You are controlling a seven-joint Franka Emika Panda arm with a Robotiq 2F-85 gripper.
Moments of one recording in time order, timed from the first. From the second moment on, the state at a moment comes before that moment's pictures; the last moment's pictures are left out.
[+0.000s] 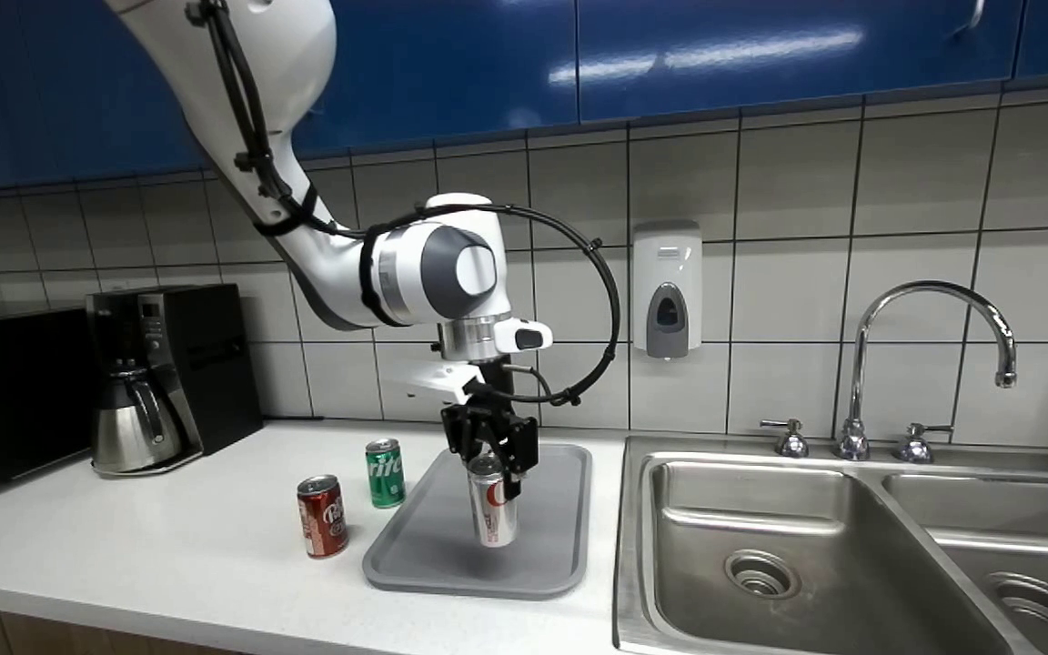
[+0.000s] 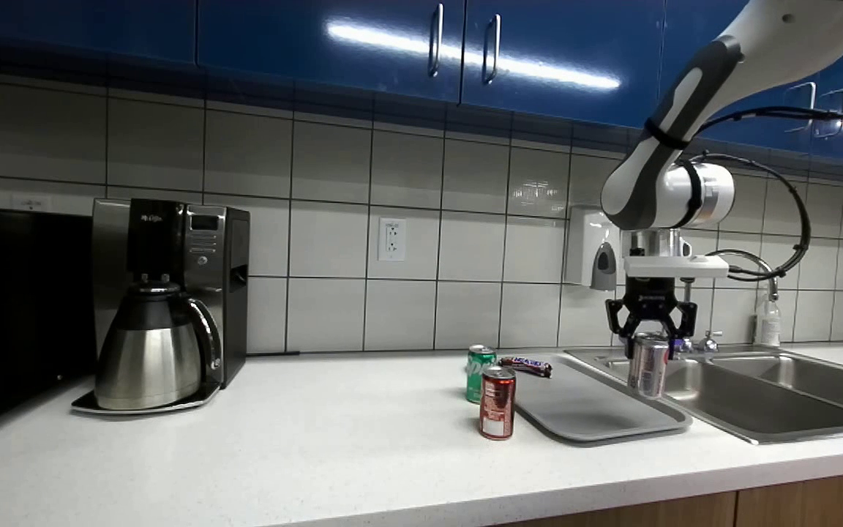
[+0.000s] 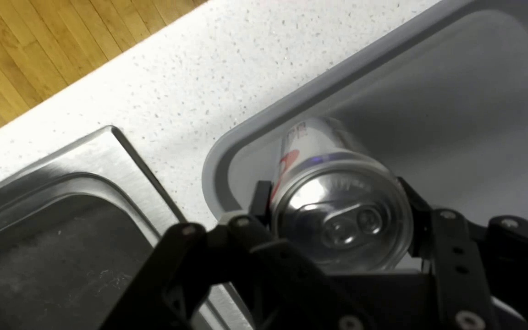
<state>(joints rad) -0.08 0.03 -0.16 -2.38 -0.09 2.41 0.26</state>
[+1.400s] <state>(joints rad) -0.16 -0.07 -0.19 -2.56 -0.16 2.41 0.25</state>
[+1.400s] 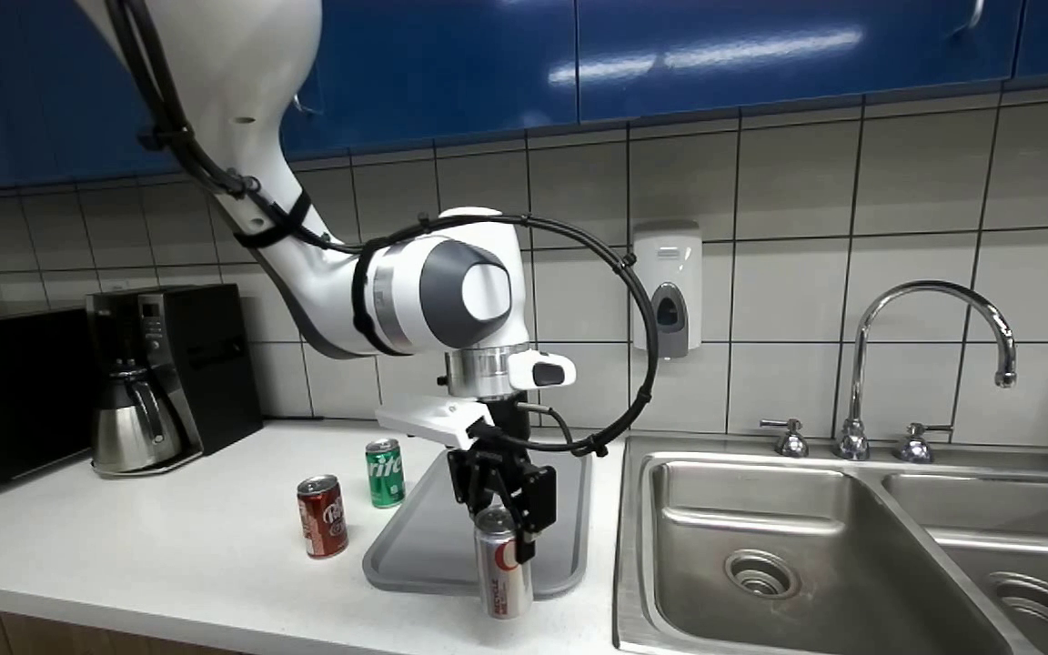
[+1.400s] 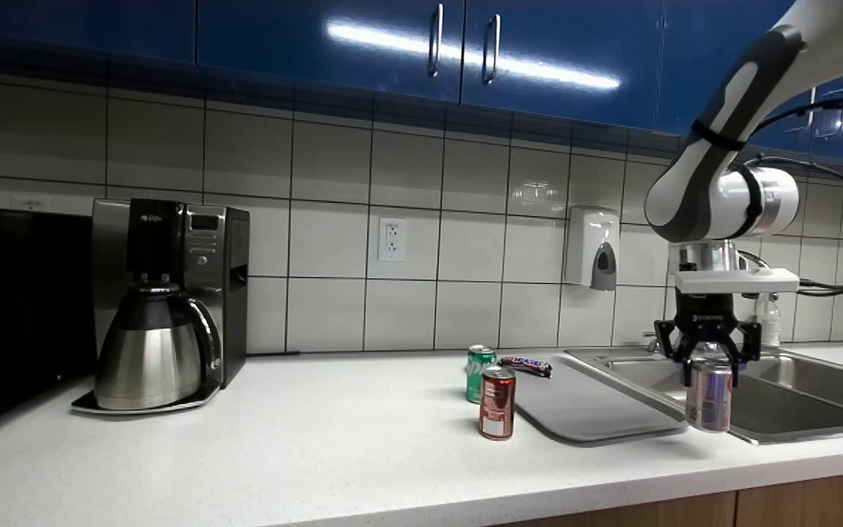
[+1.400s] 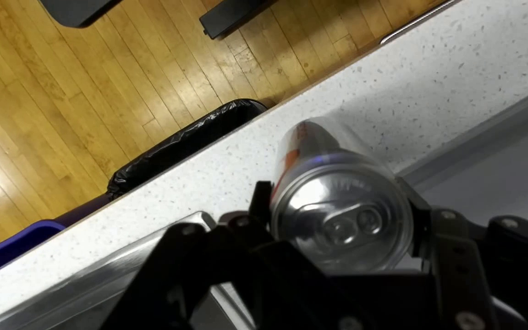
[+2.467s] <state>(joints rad) -0.16 -0.06 -0.19 -2.58 -0.17 2.41 0.25</state>
